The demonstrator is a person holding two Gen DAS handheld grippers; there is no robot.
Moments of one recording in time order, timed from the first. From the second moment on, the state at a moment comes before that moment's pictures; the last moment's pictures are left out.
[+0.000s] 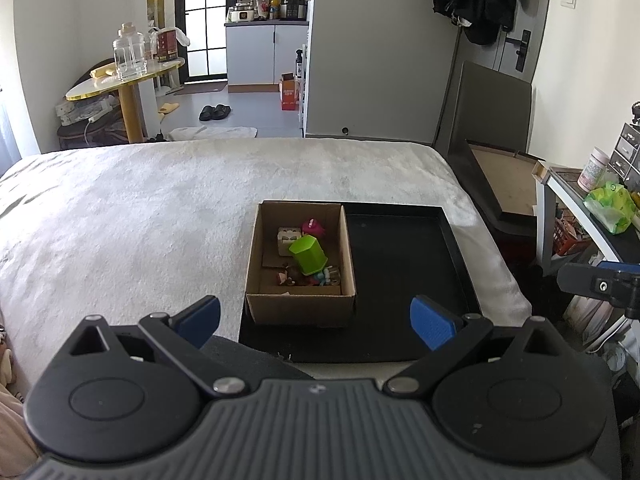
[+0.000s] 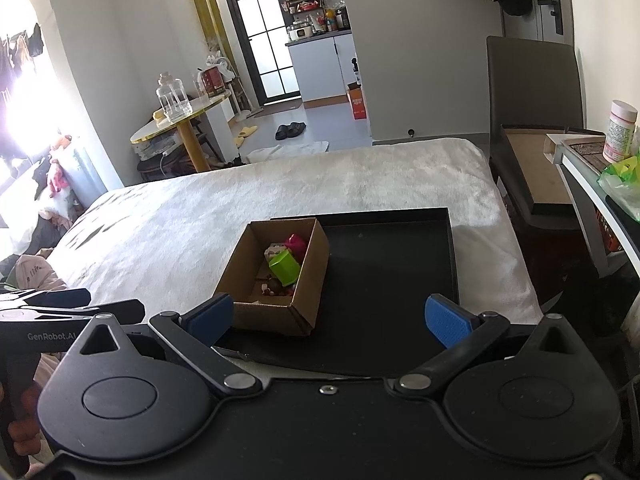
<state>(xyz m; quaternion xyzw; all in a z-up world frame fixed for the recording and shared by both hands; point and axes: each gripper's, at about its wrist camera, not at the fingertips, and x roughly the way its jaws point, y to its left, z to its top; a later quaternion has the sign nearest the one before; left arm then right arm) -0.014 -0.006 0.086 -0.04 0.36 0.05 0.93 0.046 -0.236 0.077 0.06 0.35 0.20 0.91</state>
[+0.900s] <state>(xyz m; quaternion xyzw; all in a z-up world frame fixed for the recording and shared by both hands) -0.012 -0.009 0.085 -0.04 0.36 0.04 0.93 0.047 -0.236 0.076 0.05 0.35 0.19 0.91</state>
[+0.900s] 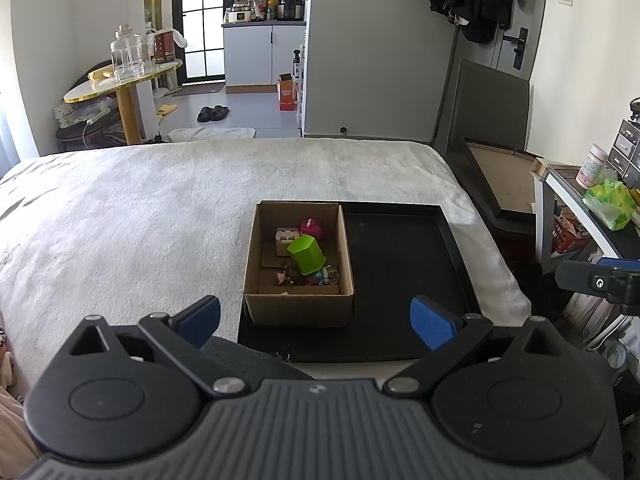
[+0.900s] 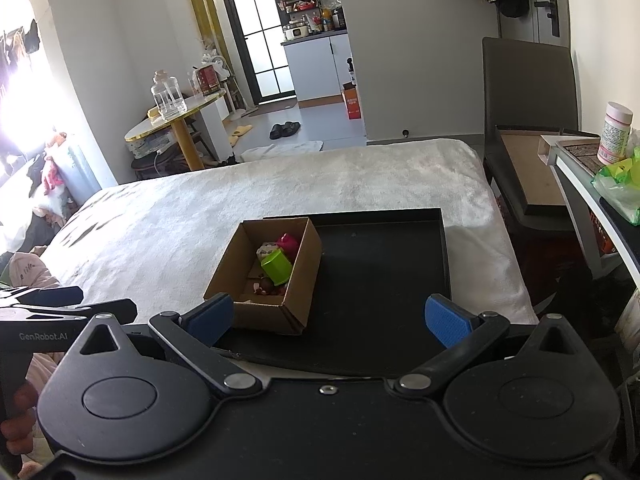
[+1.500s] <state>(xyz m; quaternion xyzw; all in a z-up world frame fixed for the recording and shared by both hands) -0.012 -0.012 0.086 -0.04 0.36 0.04 0.93 0.049 -0.237 0.075 0.05 0.35 0.19 0.91</state>
